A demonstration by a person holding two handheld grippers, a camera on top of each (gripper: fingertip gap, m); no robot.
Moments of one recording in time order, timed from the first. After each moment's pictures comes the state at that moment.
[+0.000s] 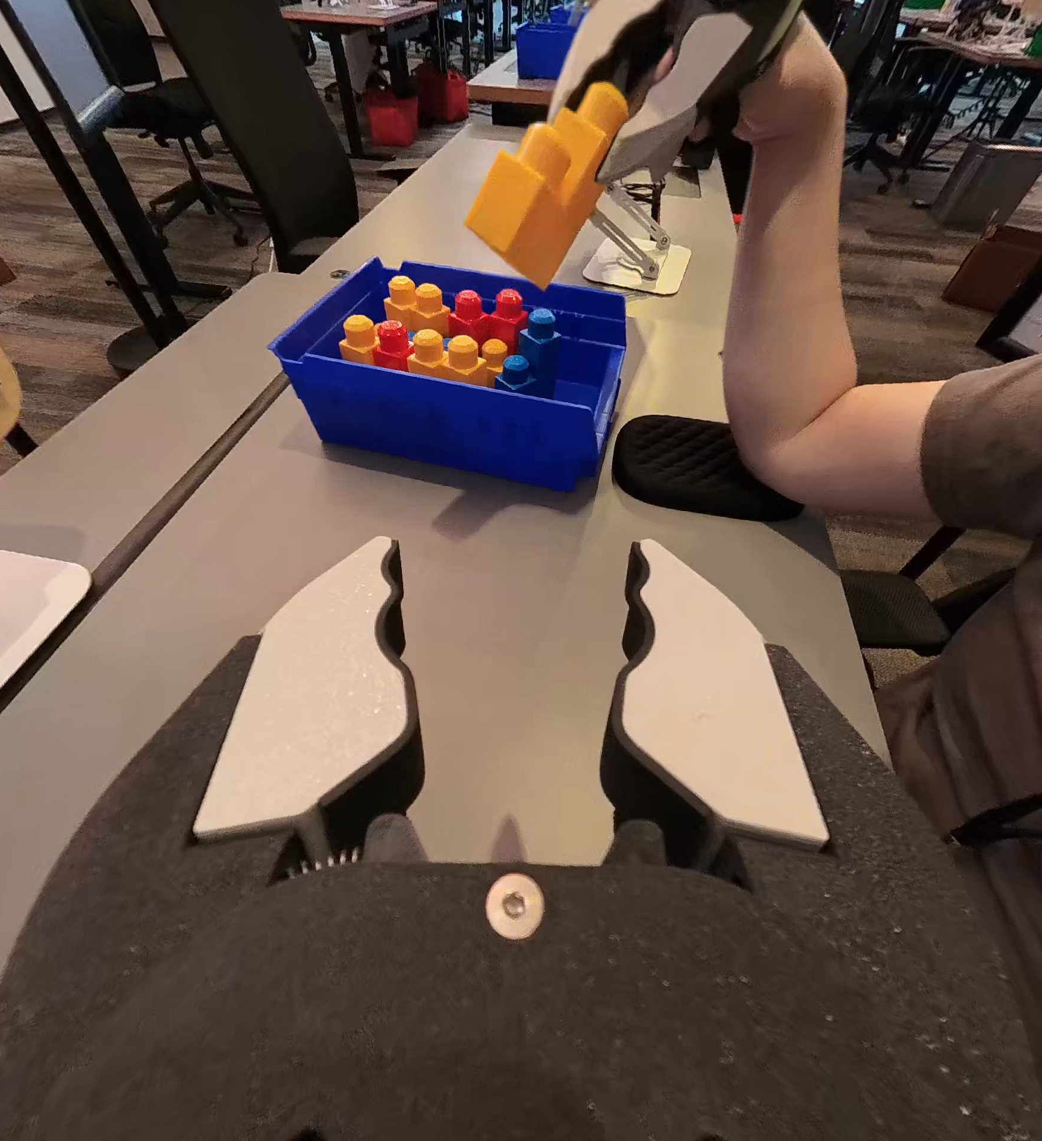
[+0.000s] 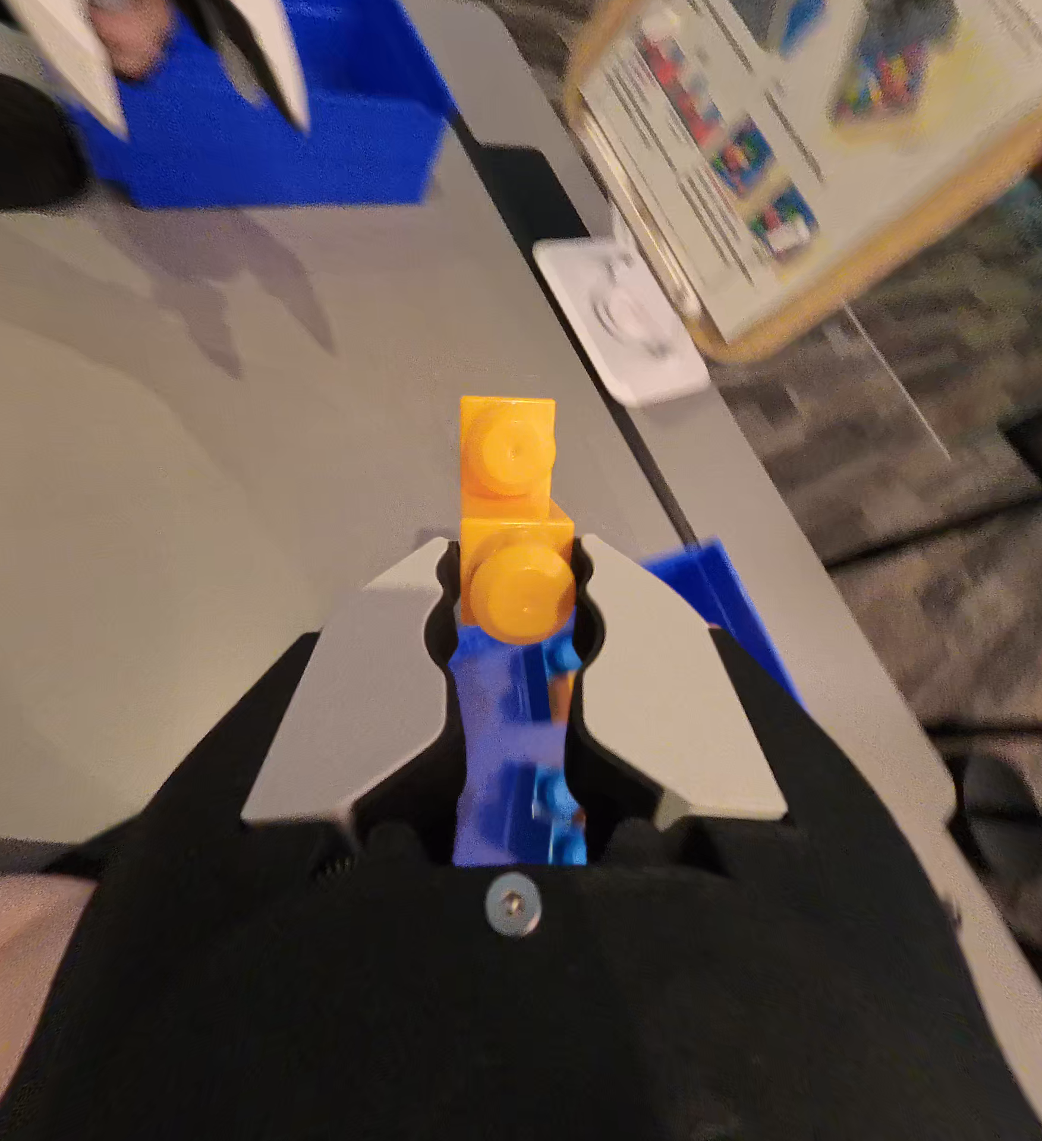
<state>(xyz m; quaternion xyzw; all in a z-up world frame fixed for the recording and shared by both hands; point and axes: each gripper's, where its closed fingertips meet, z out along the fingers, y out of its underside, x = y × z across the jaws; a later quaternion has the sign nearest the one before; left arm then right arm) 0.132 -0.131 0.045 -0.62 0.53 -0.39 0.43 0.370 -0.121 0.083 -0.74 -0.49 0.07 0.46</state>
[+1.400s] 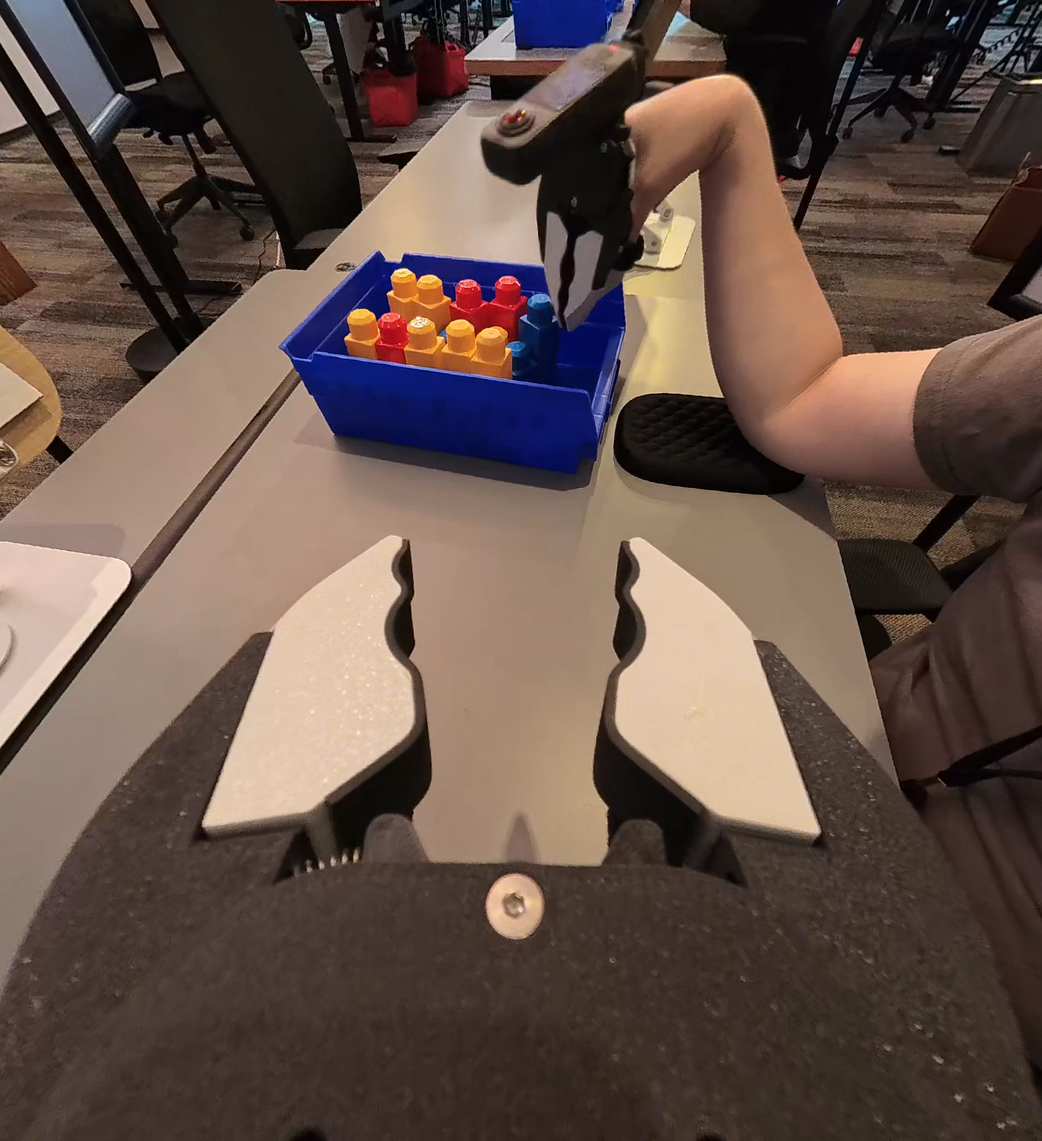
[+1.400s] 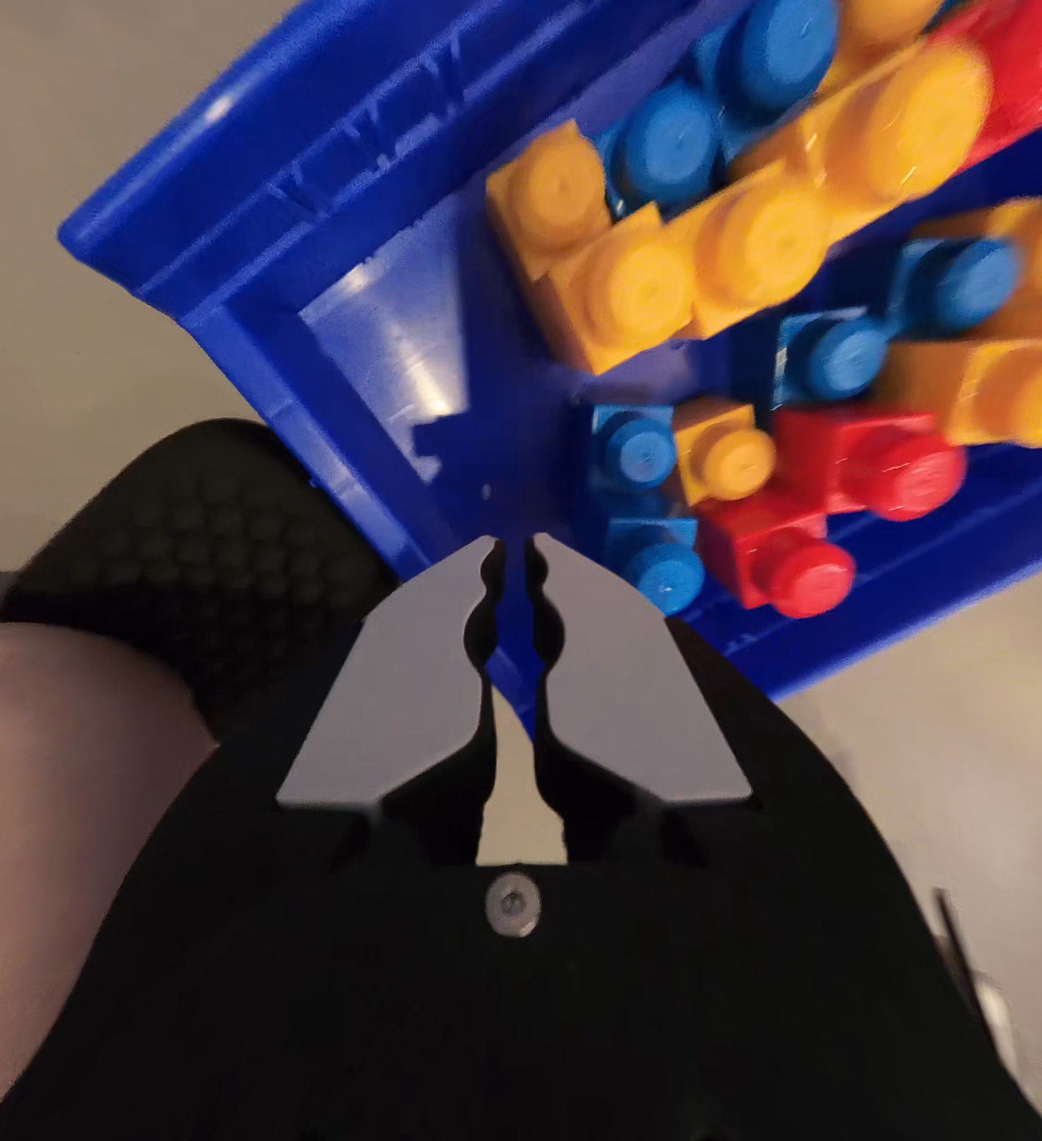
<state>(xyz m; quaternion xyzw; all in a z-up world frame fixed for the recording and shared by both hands) 0.114 -0.140 0.057 -0.62 0.55 -0.37 0.43 0.477 -0.132 -0.078 -0.90 -0.42 0.00 0.07</state>
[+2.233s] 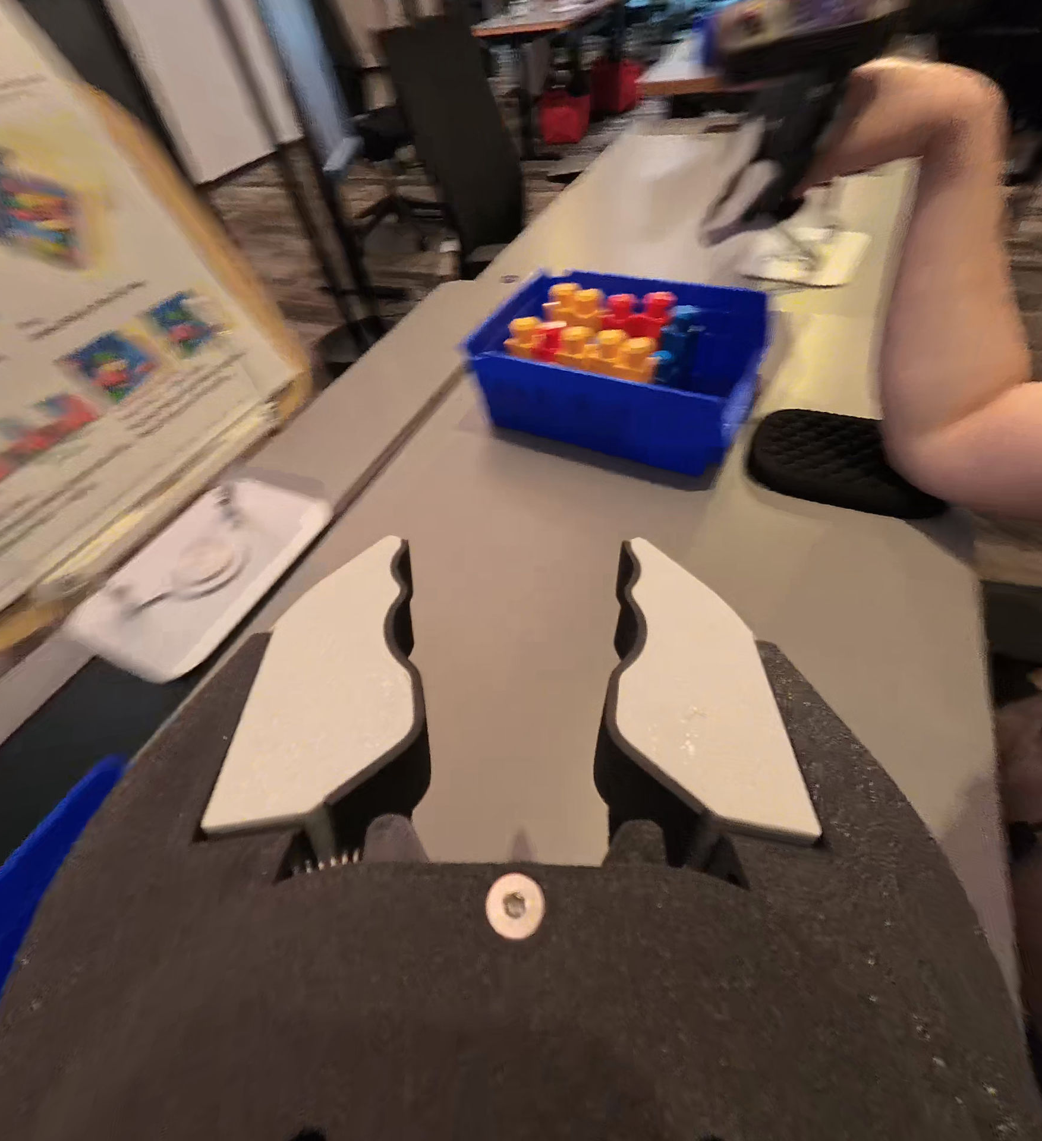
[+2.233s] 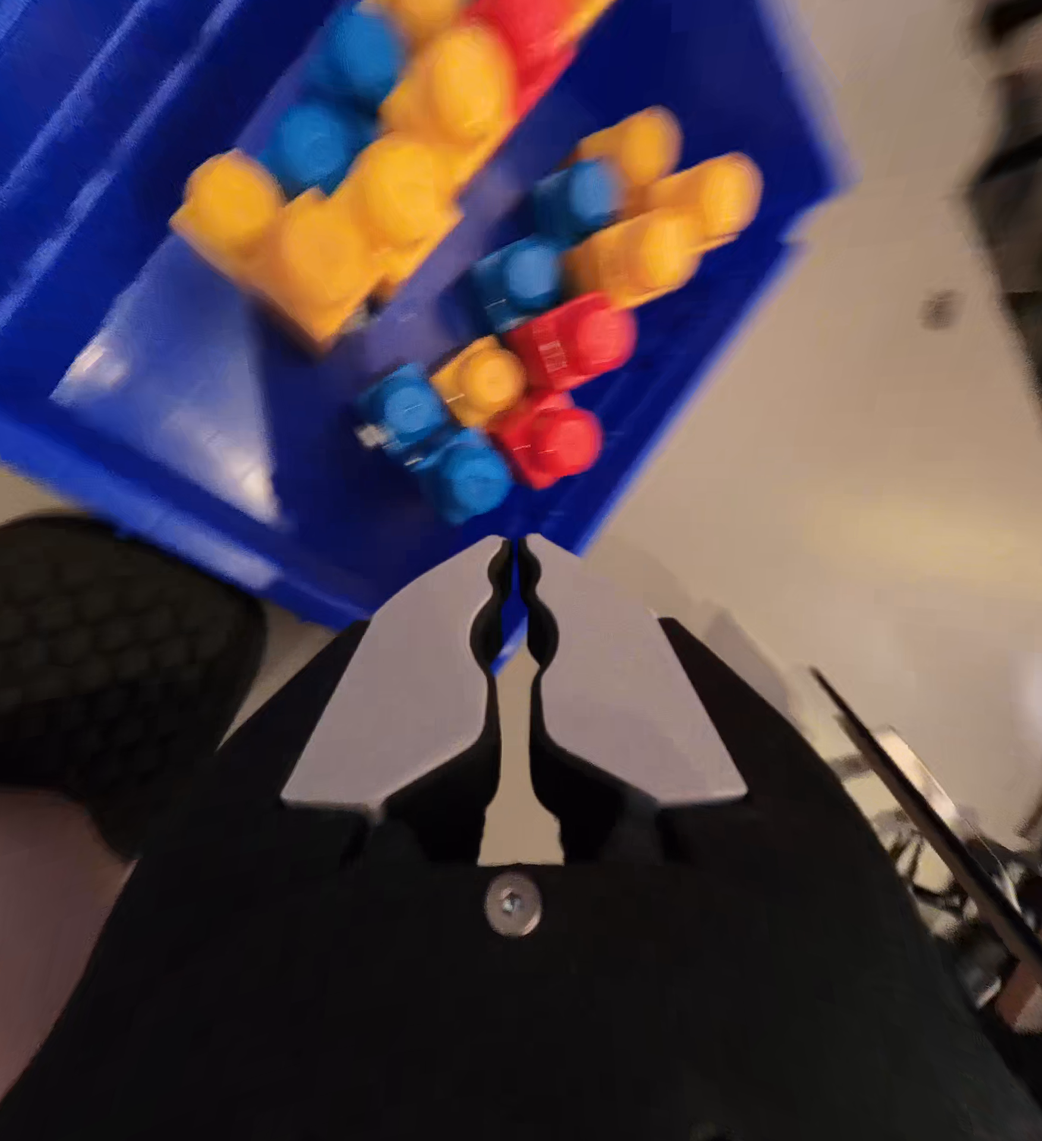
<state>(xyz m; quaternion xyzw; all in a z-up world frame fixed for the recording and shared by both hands) 0.049 -0.107 0.091 -0.66 0.48 -0.28 0.50 0.536 -0.105 -0.014 -0.92 -0.27 -0.16 0.22</state>
